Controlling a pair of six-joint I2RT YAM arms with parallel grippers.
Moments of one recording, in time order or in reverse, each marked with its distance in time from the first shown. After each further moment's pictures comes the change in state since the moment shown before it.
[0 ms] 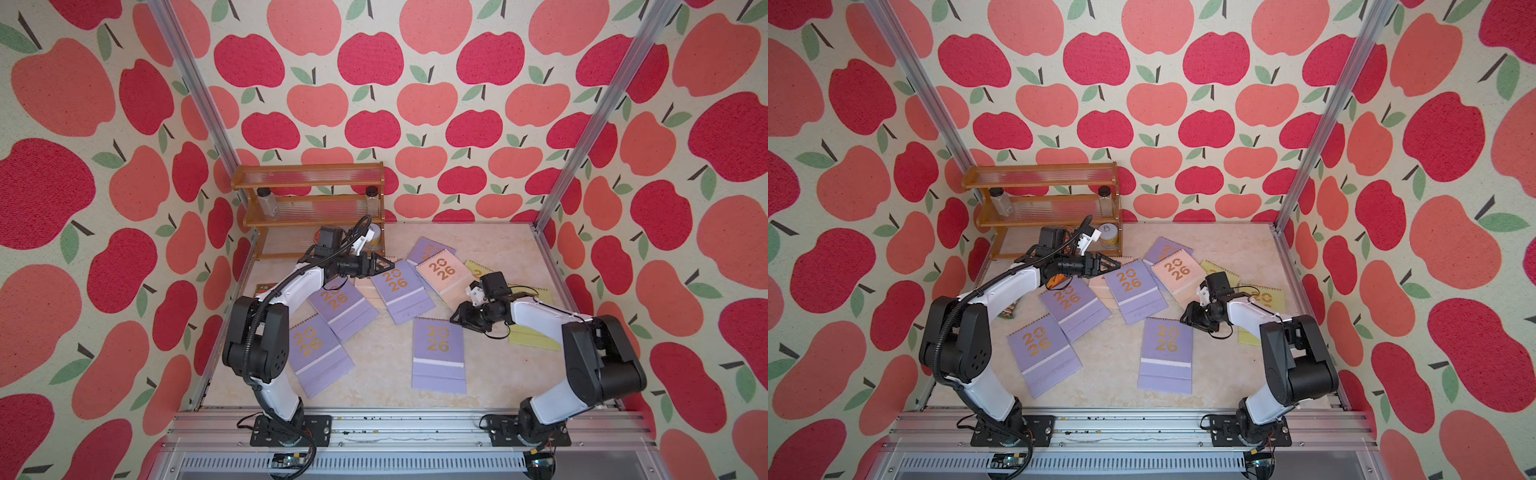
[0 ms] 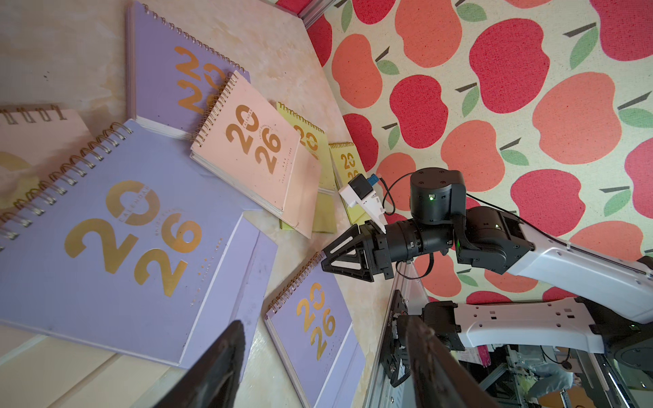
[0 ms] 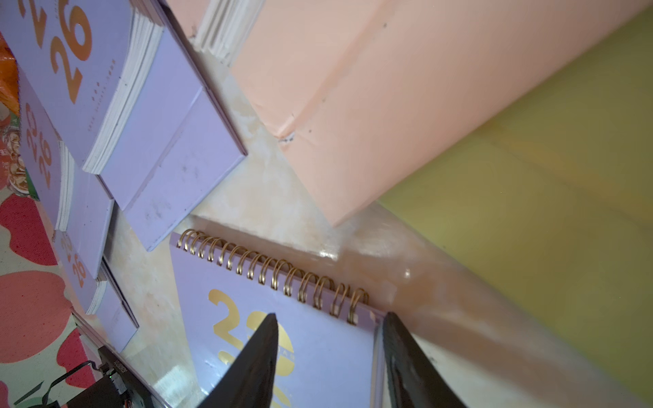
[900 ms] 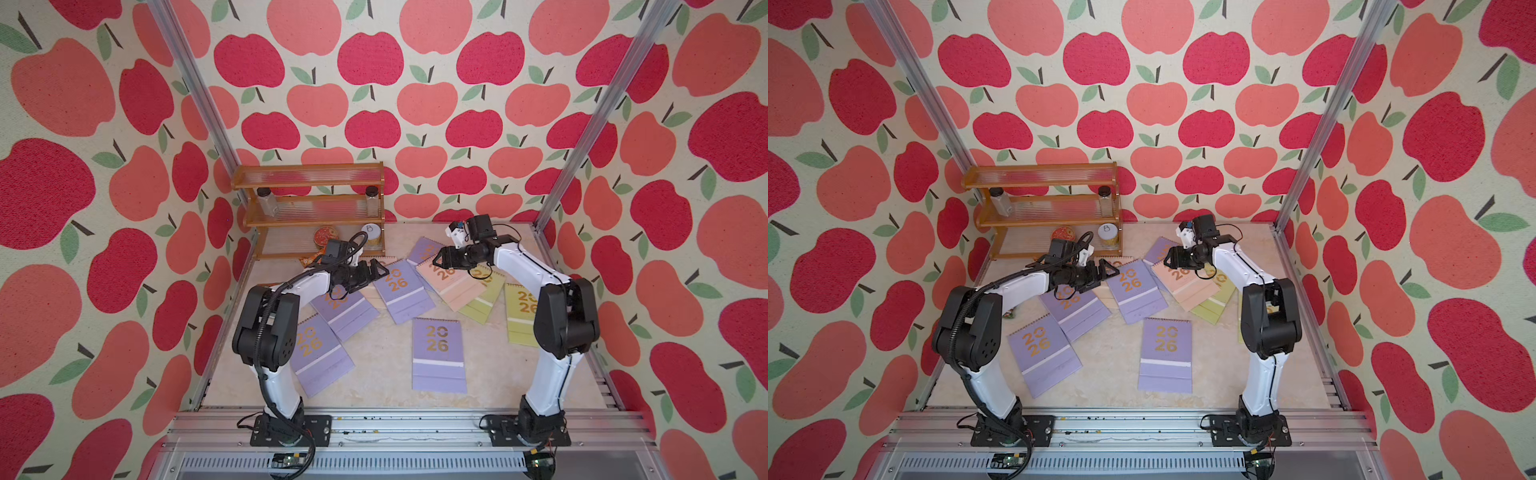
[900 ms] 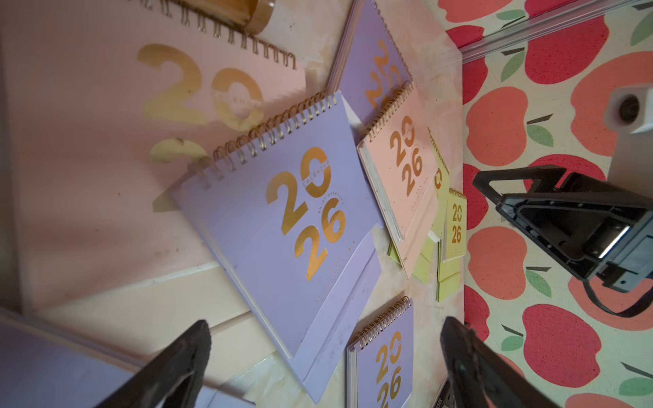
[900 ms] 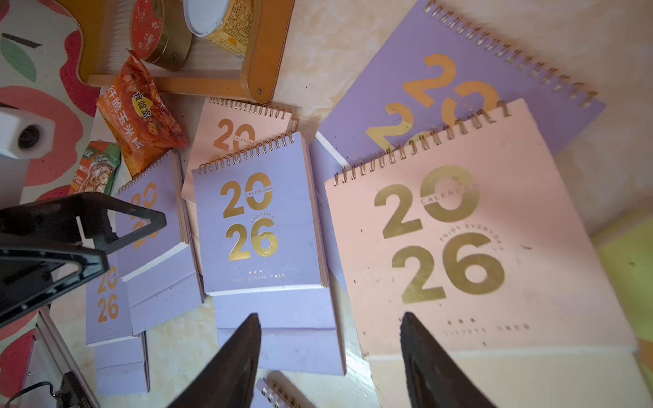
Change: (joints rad) left arm -0.023 0.105 -0.091 0.033 -0.385 -0.236; right arm 0.028 0.409 0.792 -0.200 -0.014 -0.297
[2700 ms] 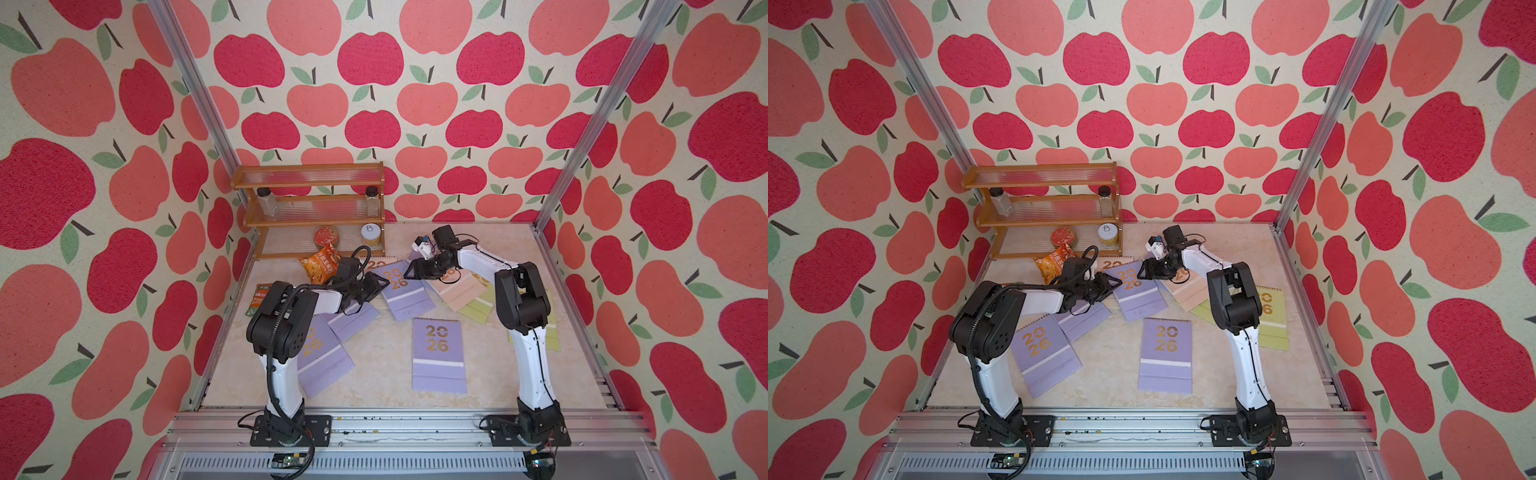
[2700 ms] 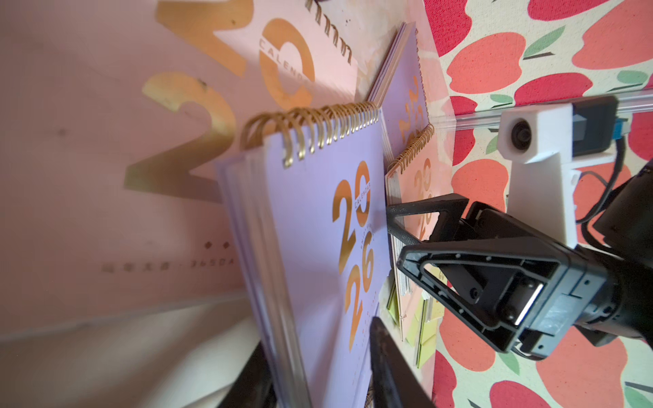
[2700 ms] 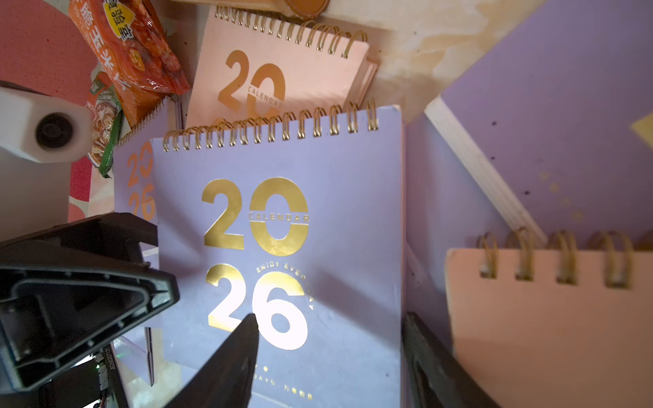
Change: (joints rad) left arm -0.084 0.080 -0.204 0.500 -0.107 -0.361; right arm 0.111 0.297 0.175 0.018 -0.155 -0.010
